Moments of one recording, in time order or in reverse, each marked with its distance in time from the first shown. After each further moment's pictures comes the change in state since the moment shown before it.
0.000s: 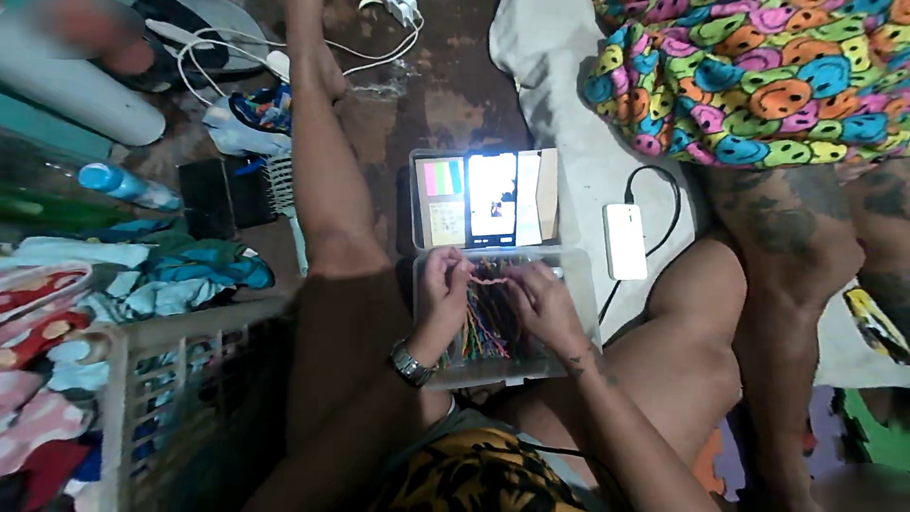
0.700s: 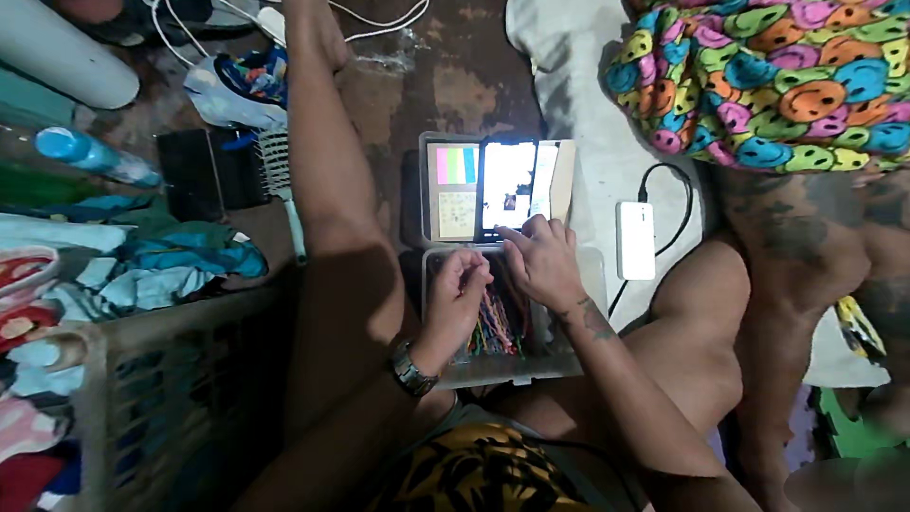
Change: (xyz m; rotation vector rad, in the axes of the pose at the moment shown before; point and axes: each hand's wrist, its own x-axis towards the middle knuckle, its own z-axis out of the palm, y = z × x) left_hand -0.006 0.014 -0.010 -0.116 -0.124 -0.184; right_hand 0.056 0.011 0.011 -0.433 -0.053 -0.077
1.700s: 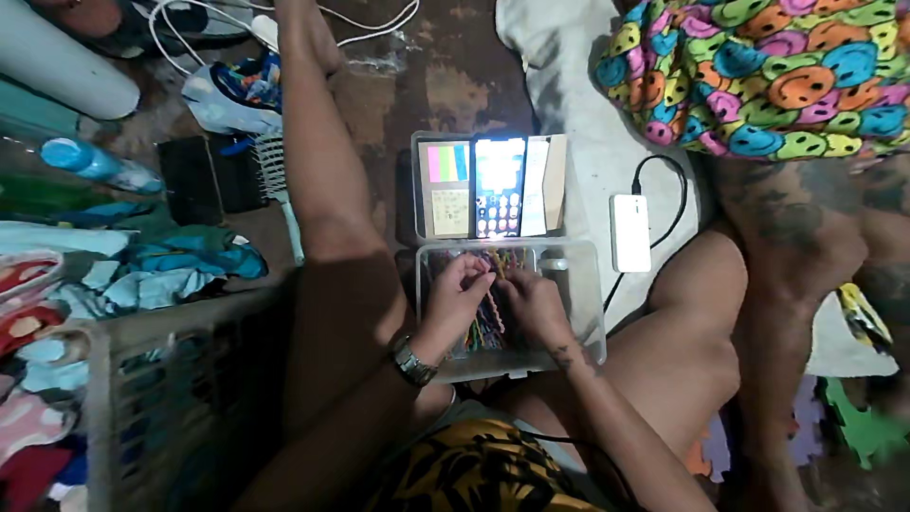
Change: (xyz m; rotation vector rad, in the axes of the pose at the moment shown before) left_hand 0.005 -0.007 0.005 0.087 -0.084 -0.184; right_hand -0.051 -0.025 -0.003 0.528 -0.305 0.490
